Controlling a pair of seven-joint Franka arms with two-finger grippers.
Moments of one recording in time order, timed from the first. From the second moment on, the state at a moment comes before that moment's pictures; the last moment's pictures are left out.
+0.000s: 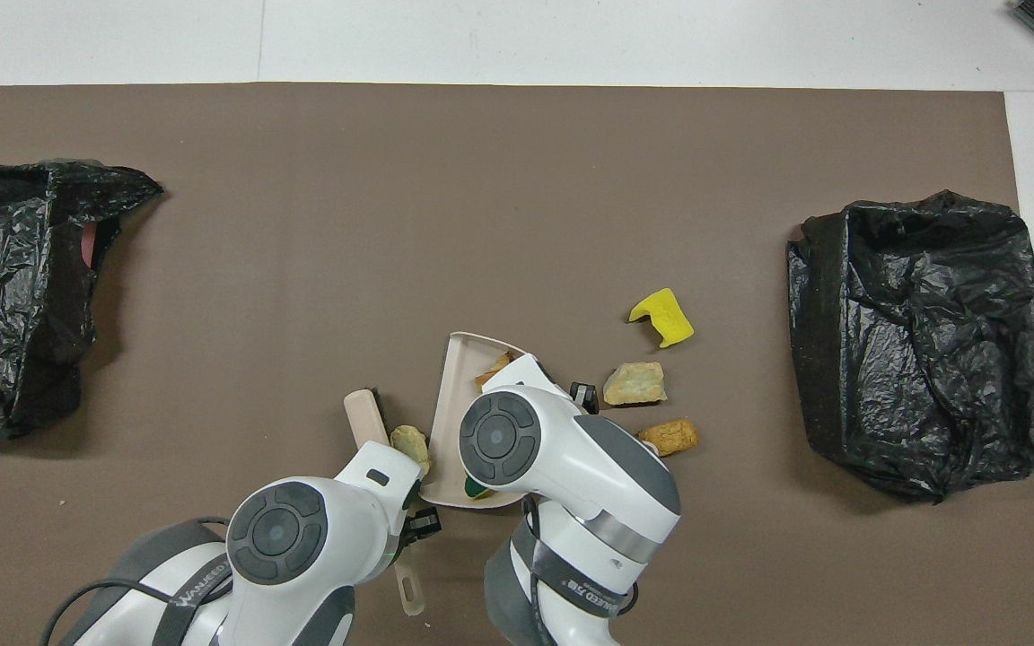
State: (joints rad) left arm -0.45 -0.24 -0.25 -2.51 -0.29 2.19 -0.70; right arm 0.23 0.23 0.50 -1.99 -0.34 1.91 -0.46
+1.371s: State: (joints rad) left arm -0.38 -0.20 -0.19 -2.30 -0.24 1.92 -0.30; right arm 0.16 0.13 0.49 -1.98 -0.28 1.87 -0.47
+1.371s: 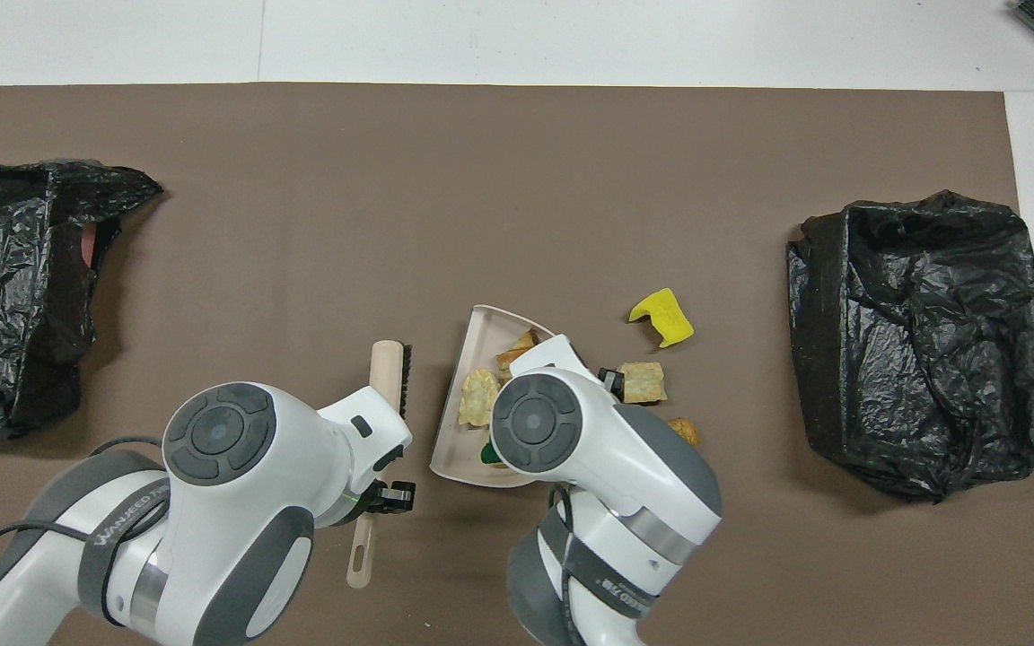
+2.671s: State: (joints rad) left arm -0.42 -0.34 -0.54 -2.57 -0.32 2.09 -0.62; right arm 0.10 -0.09 -0.31 -1.97 -0.60 1.97 -1.38
